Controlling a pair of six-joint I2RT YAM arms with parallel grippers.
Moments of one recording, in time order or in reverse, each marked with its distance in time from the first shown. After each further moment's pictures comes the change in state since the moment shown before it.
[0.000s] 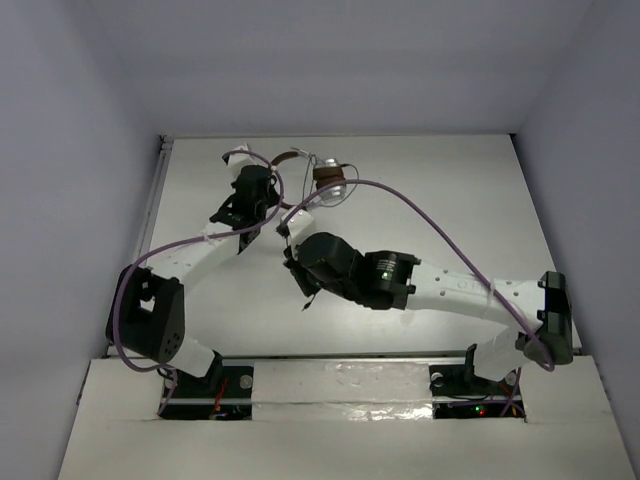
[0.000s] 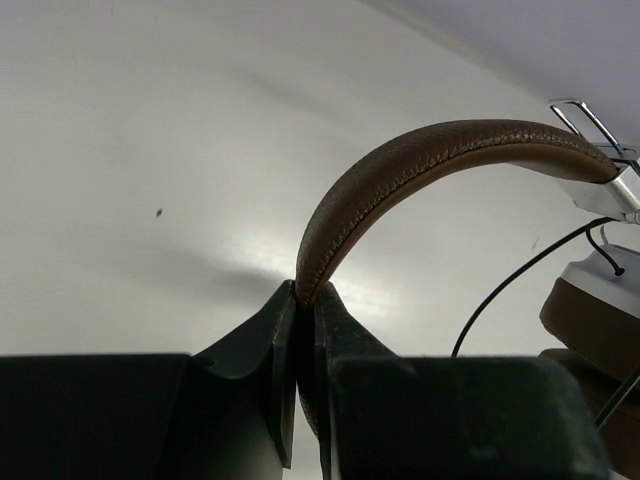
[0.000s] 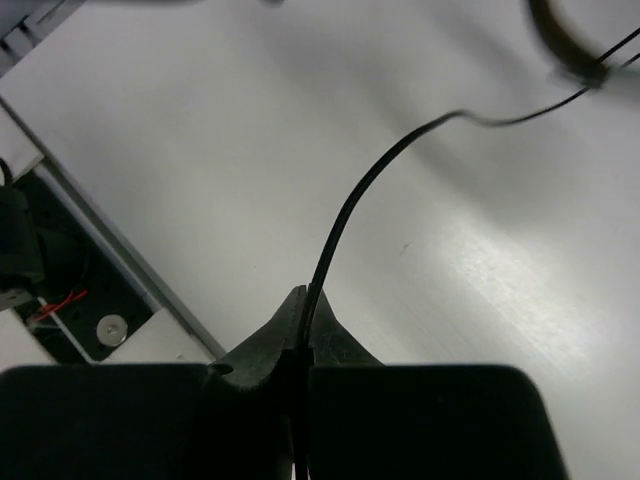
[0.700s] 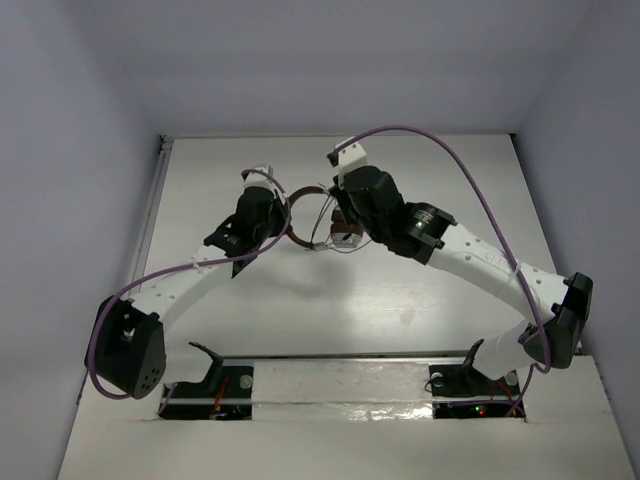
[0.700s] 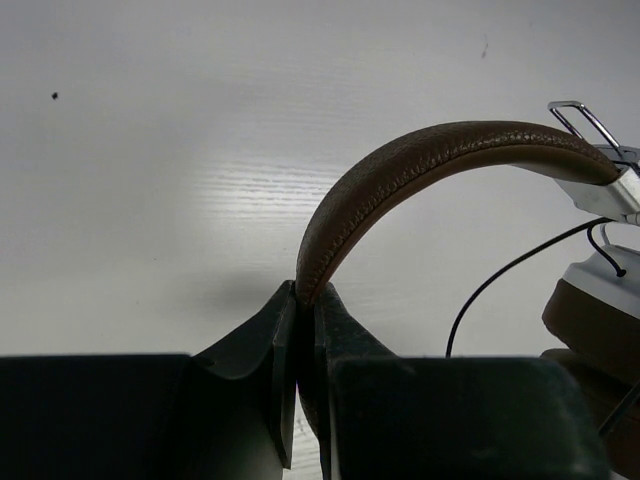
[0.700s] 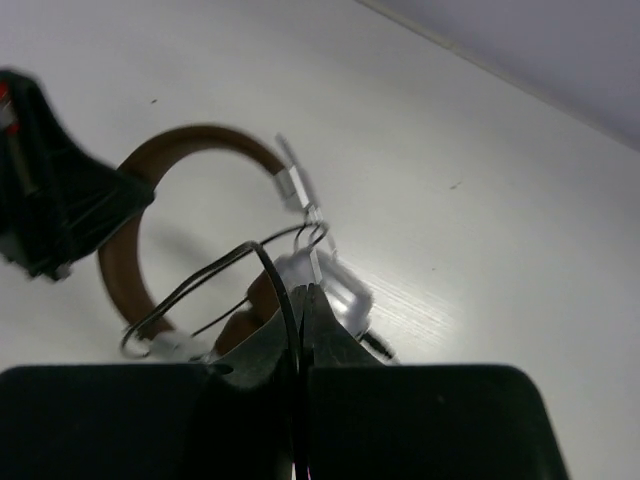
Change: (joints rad) left arm -0.097 -0.196 -0.154 -0.137 0.191 0.093; right arm -0.317 -0.052 0.092 -0.016 0.177 -0.251
